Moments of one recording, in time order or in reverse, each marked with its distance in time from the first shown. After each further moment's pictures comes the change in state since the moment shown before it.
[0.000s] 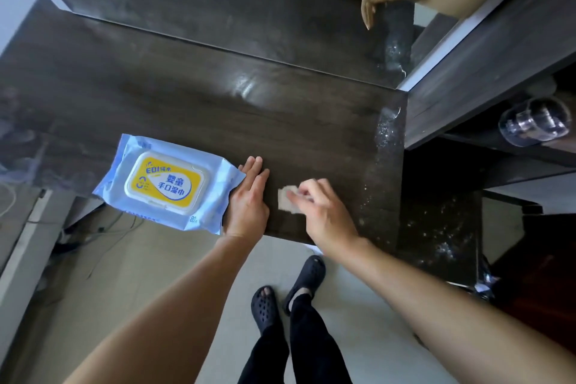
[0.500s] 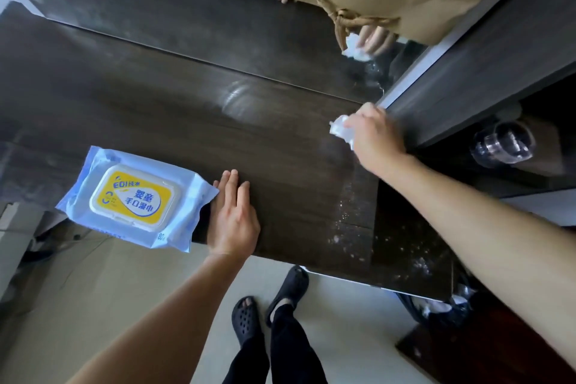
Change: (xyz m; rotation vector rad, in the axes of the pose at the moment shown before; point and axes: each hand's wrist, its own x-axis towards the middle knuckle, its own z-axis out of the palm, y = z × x) left_hand 0.001 0.031 0.012 0.128 0.062 -0.091; right_hand 0.108 0.095 -0.125 -0.237 -0.079 0.357
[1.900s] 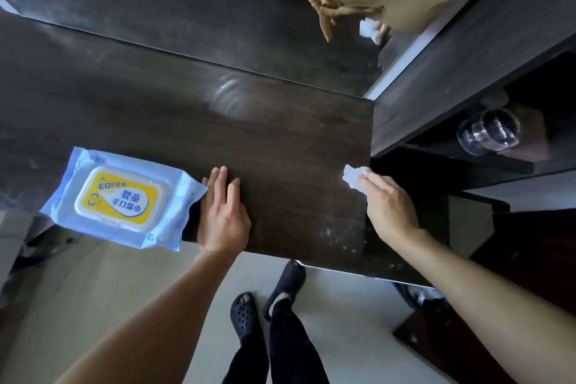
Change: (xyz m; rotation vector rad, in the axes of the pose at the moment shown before) left_hand 0.000 -0.004 0.000 0.027 0.025 0.041; right_hand -0.110 0.068 0.066 -0.086 0.061 -0.097
